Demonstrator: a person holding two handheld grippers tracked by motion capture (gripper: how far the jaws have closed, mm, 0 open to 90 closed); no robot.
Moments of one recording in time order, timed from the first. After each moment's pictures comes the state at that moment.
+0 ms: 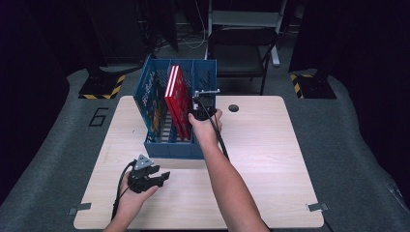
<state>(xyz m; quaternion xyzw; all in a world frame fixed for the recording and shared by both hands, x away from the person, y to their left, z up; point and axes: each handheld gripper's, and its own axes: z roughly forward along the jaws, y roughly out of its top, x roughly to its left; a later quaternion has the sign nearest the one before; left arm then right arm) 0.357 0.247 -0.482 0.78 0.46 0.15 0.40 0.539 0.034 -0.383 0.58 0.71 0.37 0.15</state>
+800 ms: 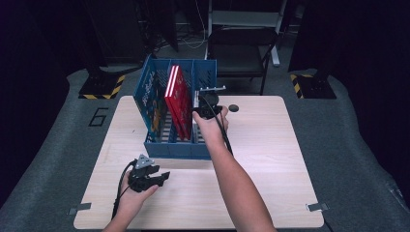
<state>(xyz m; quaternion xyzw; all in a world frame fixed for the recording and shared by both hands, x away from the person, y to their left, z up) 0.360 0.248 -0.484 0.78 0.46 0.15 0.39 0.527 0.019 -0.361 0.57 0.71 0.38 0.17</state>
